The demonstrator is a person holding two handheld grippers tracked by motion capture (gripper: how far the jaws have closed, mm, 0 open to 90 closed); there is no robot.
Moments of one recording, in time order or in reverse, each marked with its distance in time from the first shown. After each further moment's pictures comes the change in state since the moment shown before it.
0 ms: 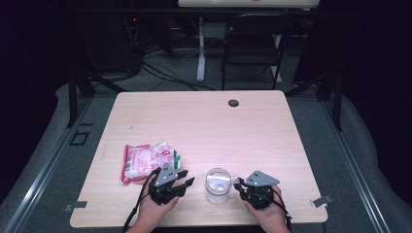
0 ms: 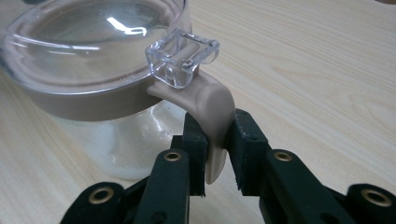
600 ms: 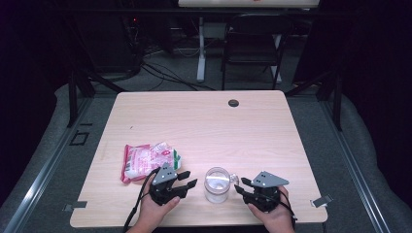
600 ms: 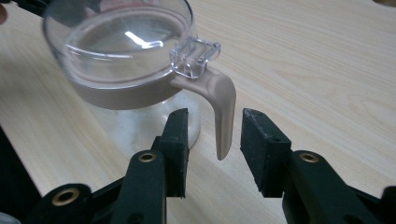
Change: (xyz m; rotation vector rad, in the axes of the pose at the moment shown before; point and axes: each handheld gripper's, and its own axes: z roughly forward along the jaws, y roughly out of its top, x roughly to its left) left arm -0.001 0.003 -0.002 -0.028 -0.078 -0.031; right arm -0.005 0.001 -0.022 -0.020 0.056 0.025
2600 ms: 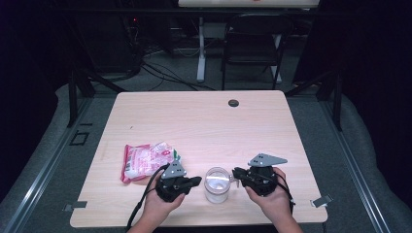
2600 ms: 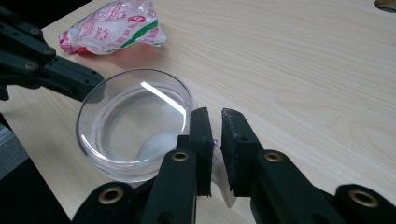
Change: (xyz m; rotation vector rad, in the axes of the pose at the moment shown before) left arm -0.015 0.024 0.005 0.109 -0.088 0.003; right arm -0.004 0.056 -0.004 0.039 0.033 0.109
